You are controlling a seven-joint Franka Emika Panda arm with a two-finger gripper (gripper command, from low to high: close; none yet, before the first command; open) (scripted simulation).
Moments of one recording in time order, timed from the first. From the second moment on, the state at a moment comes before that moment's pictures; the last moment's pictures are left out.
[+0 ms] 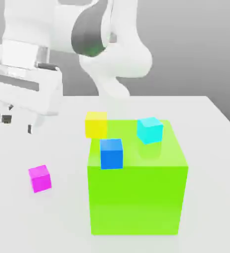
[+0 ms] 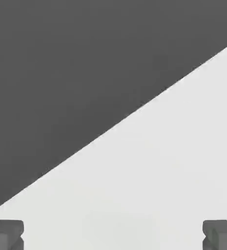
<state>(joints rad) -0.40 -0.27 -0.14 -2.72 -0.13 2.69 1.12</state>
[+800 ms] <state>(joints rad) -0.63 0.18 -0.08 -2.86 0.14 3.04 1.02</state>
